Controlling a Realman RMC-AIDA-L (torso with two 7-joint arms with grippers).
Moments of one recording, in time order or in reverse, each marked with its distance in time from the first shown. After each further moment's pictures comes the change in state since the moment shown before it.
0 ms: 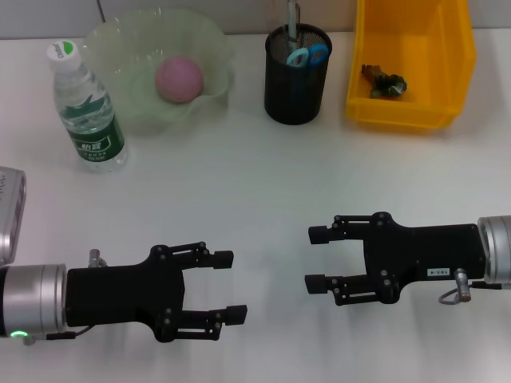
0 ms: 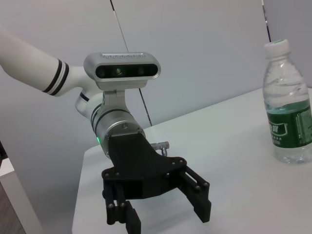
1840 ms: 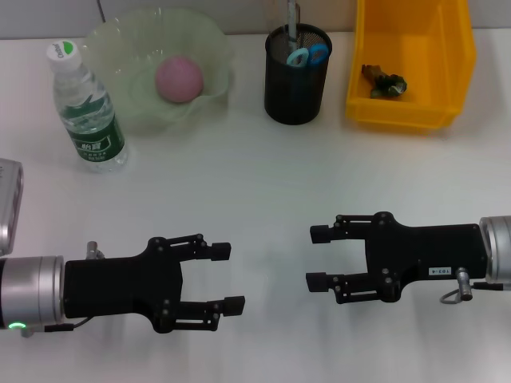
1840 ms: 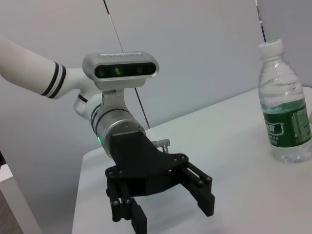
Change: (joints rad) left arm -0.006 0.000 -0.007 0.022 -0.001 0.000 -0.019; right arm -0.004 0.000 0.006 -0.002 0.002 -0.003 0.023
